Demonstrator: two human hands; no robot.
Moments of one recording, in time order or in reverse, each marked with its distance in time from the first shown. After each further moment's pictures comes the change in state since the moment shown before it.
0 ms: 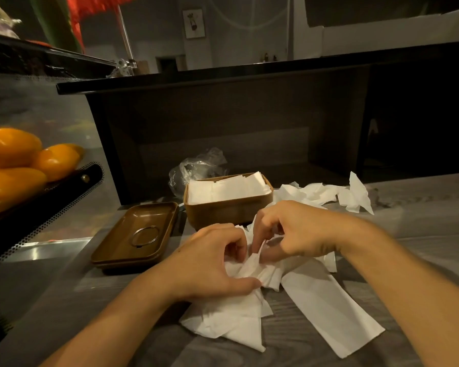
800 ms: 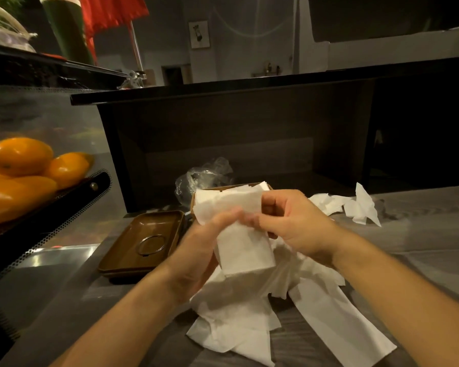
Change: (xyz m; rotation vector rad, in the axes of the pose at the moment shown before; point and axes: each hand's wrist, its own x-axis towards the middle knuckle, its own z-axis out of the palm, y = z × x) left_hand 0.000 0.023 -0.014 -1.211 0.269 -0.144; right_hand 0.008 -0.024 0.009 0.728 0.337 -0.106
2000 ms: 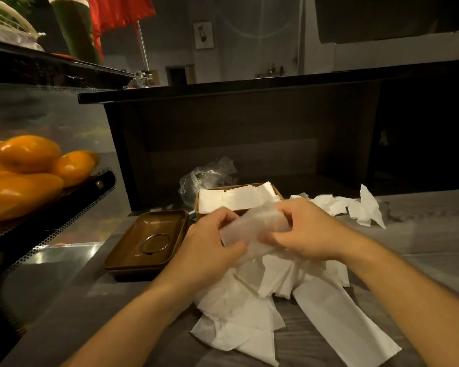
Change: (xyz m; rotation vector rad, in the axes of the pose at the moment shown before) left_hand 0.012 -0.020 -0.021 0.770 0.130 0.181; right_hand 0.003 0.017 -0.020 -0.529 -0.001 0.017
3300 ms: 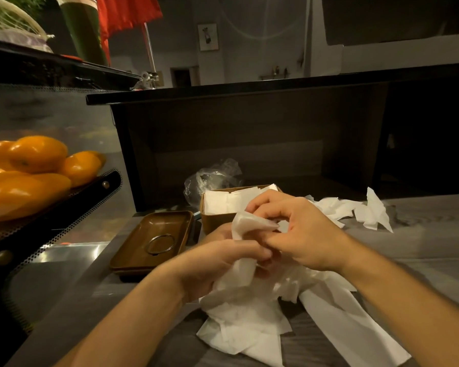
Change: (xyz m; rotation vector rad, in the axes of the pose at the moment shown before) left_hand -0.007 0.032 -0.011 -0.565 -0.457 -0.203; right_hand -0.001 -0.024 0.012 0.078 0.042 -0.225
